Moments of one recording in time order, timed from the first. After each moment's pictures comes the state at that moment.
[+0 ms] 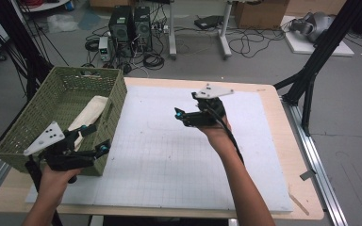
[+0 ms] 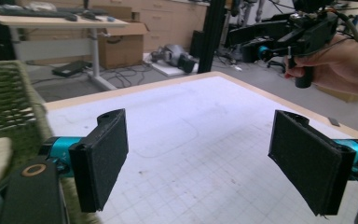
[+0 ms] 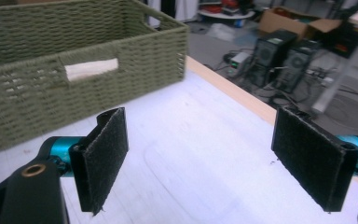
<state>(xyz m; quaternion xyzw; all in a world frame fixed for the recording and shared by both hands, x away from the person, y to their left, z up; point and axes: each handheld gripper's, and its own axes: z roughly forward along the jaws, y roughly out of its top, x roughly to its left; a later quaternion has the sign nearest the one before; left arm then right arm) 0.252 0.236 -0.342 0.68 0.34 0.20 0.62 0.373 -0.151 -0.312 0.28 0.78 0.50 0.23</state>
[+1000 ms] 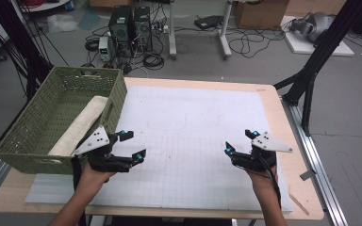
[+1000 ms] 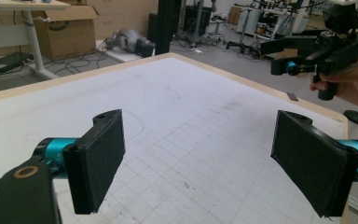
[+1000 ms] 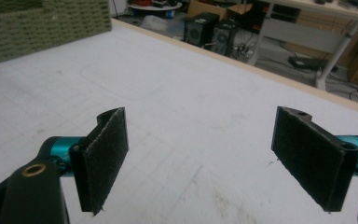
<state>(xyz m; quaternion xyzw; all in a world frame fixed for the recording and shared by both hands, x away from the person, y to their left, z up) 0.272 0.164 -0.375 0.72 0.27 0.15 0.62 0.273 -0.278 -0.379 0.38 0.73 0.47 0.31</state>
